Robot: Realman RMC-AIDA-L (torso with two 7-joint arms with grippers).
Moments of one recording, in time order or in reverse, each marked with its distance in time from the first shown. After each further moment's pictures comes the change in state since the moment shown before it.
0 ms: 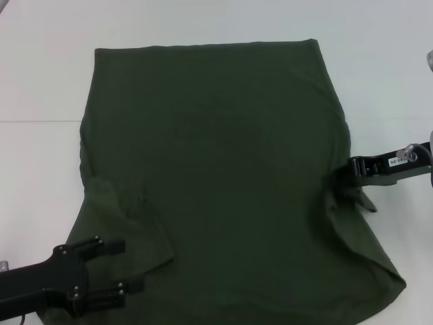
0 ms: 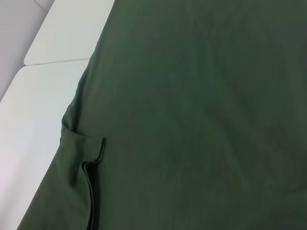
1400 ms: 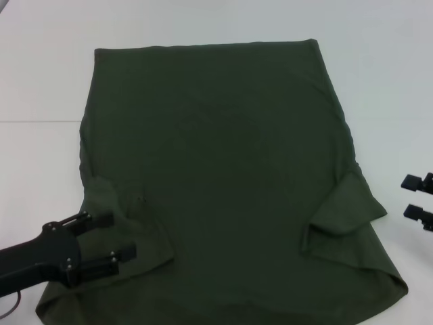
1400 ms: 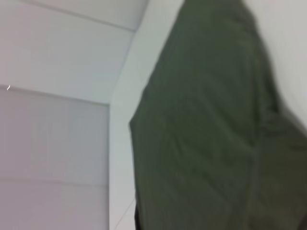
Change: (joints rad) left arm -0.013 0.000 -0.046 -0.009 -0.055 -0.034 -0.002; right arm -0.339 -0.049 0.387 0.303 0.377 -0.057 -0.096
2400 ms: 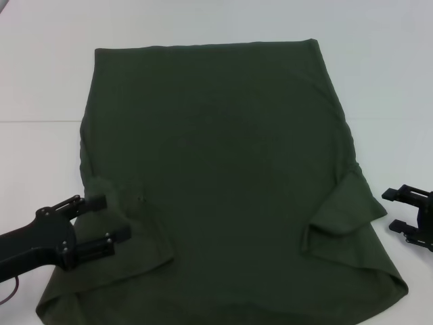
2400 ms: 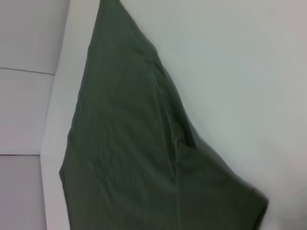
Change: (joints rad) left arm -0.017 0.007 -0.038 -0.028 -0.027 -0.029 0.028; right arm 0.059 0.036 -0.082 0.117 -0.002 0.360 0.110
